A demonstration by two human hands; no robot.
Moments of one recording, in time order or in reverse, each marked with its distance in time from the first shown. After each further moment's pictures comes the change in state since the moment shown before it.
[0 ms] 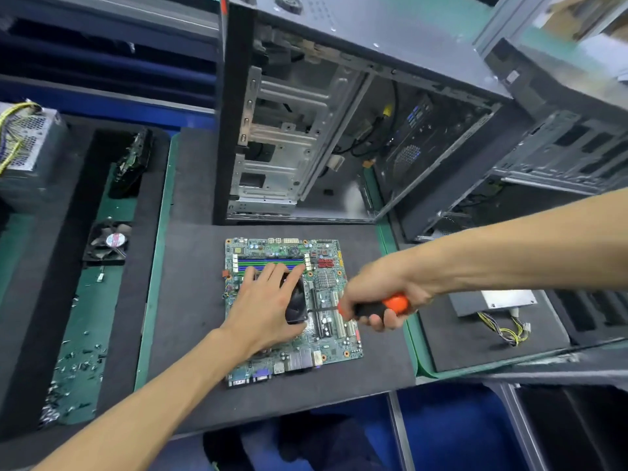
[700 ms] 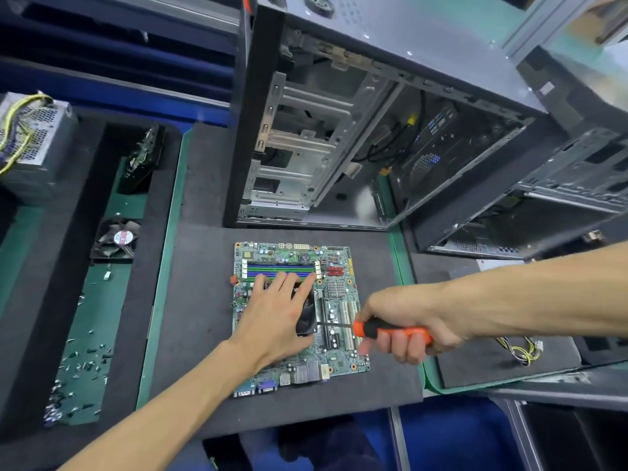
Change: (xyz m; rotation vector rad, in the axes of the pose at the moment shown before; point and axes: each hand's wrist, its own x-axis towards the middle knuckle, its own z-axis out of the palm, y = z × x) left_hand 0.001 0.001 0.004 -0.014 0.046 0.002; right_hand 0.008 0.009 0.000 0.245 -0.116 0.149
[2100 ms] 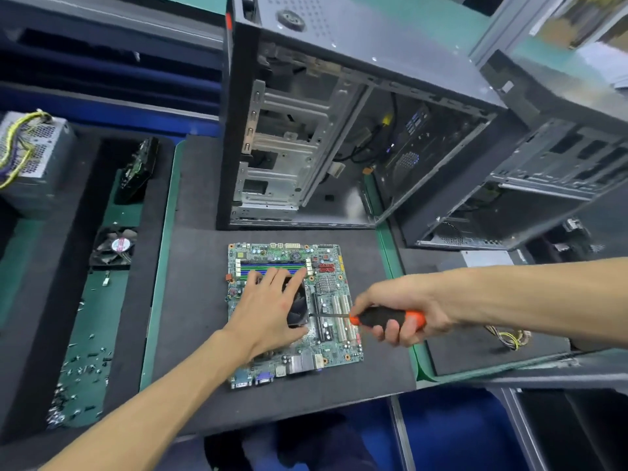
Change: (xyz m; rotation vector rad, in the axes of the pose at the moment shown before) left_hand 0.002 -0.002 -0.003 0.001 -0.036 0.020; right_hand 0.005 0.021 -0.015 0.167 -0.026 -0.077
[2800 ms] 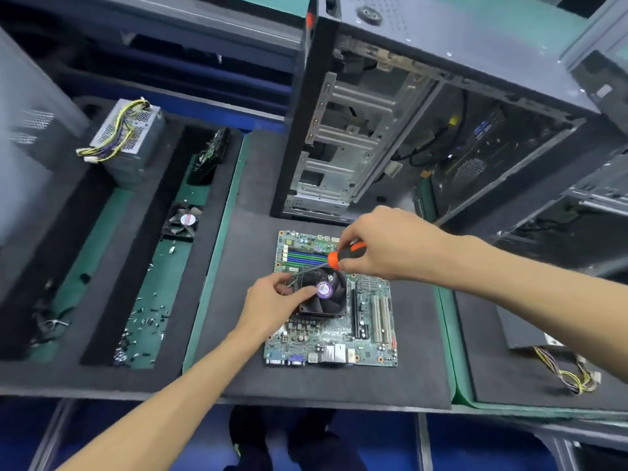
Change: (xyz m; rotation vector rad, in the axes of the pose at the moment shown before) left_hand -0.043 -0.015 -0.007 -0.966 0.123 -0.856; right_hand -0.019 -0.059 0.033 -1.262 0.821 -1.125
